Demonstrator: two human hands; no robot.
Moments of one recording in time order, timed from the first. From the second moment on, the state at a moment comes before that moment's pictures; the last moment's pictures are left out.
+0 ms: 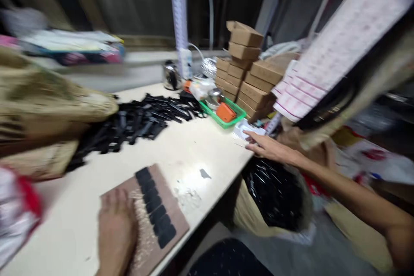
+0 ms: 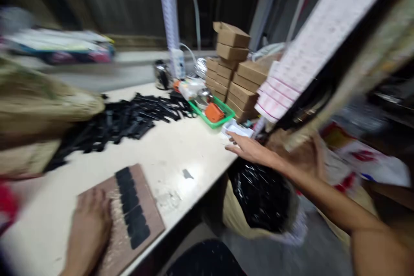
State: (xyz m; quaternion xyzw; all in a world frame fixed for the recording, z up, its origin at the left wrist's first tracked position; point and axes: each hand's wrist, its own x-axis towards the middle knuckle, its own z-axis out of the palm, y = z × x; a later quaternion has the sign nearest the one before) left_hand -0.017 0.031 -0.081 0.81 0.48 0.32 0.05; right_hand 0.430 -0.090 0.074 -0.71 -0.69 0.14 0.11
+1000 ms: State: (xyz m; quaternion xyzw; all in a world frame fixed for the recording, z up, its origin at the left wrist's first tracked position) left_hand 0.001 0.031 0.002 0.41 0.56 0.42 0.59; right_hand 0.212 0.163 -0.009 -0.52 -0.85 -0.01 0.05
